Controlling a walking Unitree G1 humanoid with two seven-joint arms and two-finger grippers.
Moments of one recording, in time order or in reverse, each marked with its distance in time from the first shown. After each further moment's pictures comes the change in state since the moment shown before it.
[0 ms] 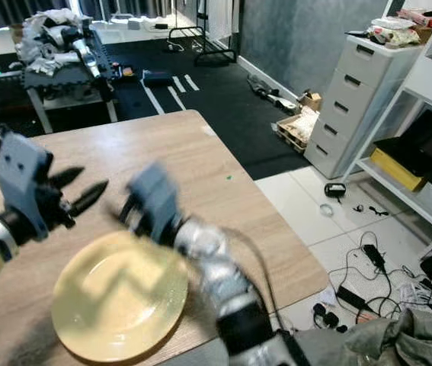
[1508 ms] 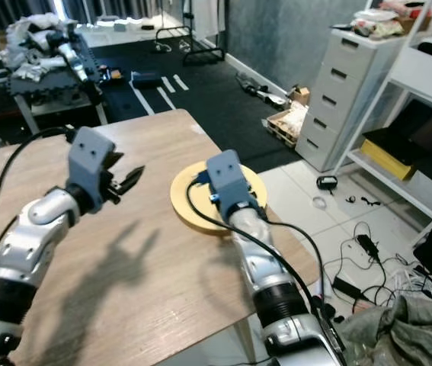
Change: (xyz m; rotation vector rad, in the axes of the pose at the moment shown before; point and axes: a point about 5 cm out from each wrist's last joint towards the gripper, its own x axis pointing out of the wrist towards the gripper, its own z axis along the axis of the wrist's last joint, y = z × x) left arm 0.070 0.006 0.010 0.068 -0.100 0.060; right arm -0.023 -0.076 -0.051 -0.456 0.386 -0.544
